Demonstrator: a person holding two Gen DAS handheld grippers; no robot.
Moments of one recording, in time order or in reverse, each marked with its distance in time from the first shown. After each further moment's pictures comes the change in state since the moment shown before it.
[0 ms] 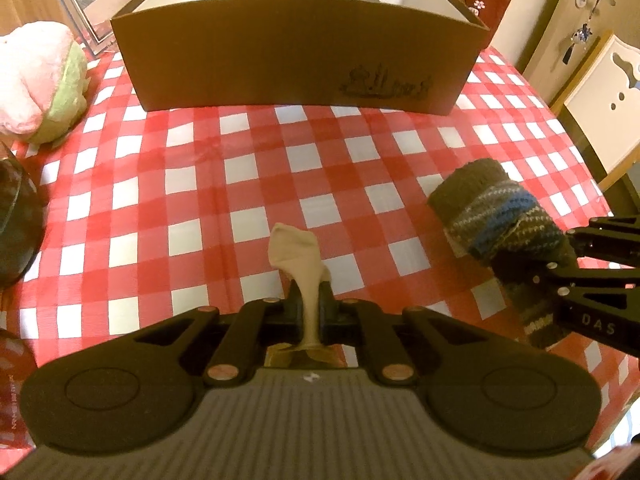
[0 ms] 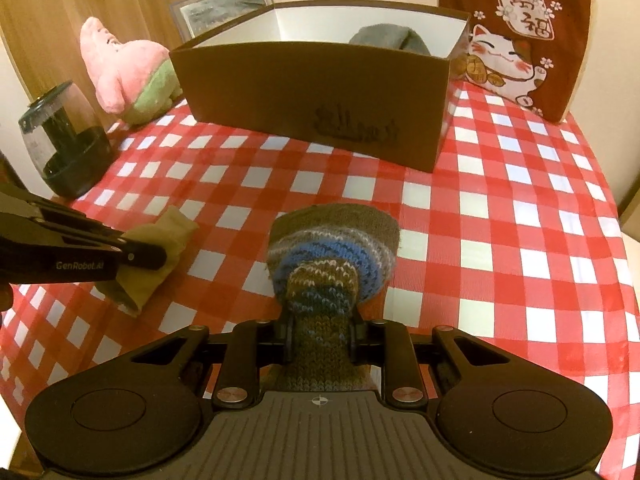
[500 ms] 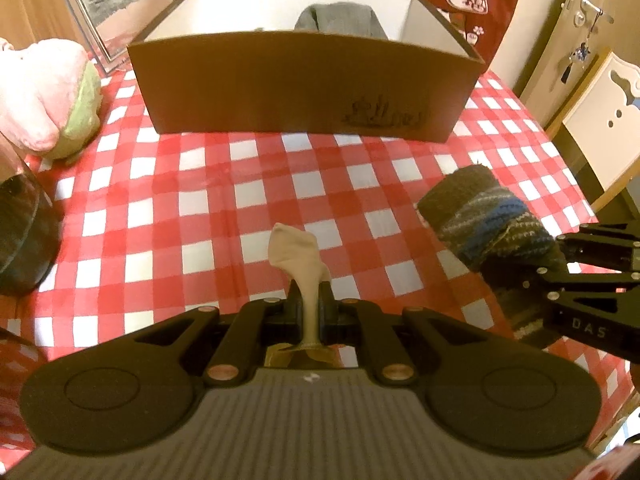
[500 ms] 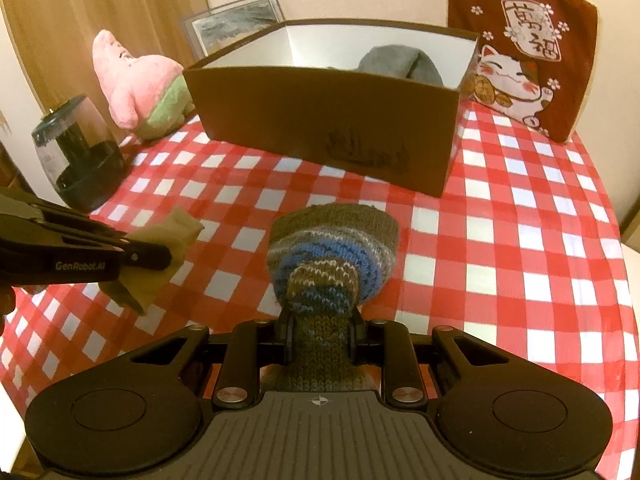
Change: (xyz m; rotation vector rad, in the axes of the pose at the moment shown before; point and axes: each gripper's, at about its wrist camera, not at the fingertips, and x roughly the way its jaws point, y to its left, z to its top) left arm -0.021 0.003 0.006 -0.014 -0.054 0.003; right arm -0.010 0.004 0.012 -0.016 -0.037 0.028
